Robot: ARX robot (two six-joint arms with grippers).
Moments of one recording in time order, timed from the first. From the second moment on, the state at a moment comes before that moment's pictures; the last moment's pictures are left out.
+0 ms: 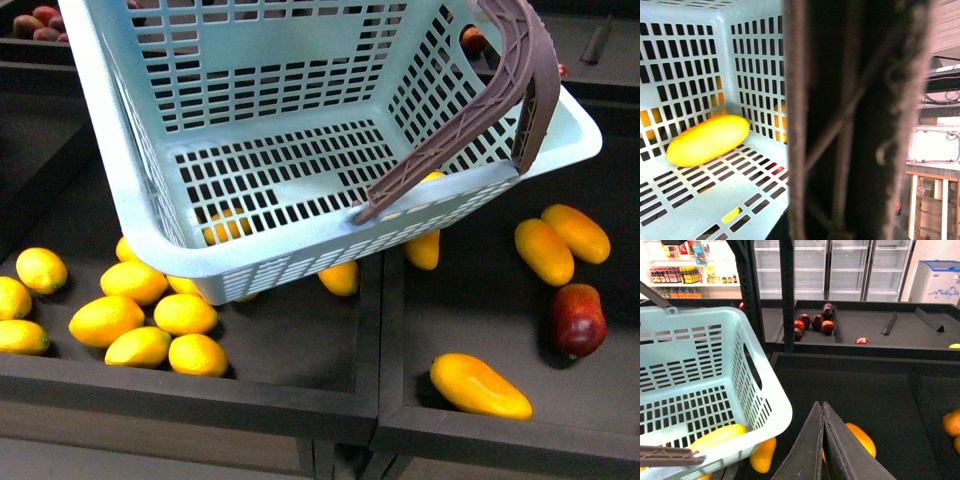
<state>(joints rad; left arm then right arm) -0.49 1.99 1.67 -0.23 0.09 -0.93 0.00 1.22 0.19 1.02 0.00 0.00</state>
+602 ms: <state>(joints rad) -0.49 1.99 1.67 -0.23 0.09 -0.93 0.00 0.75 0.02 0.72 0.00 0.00</state>
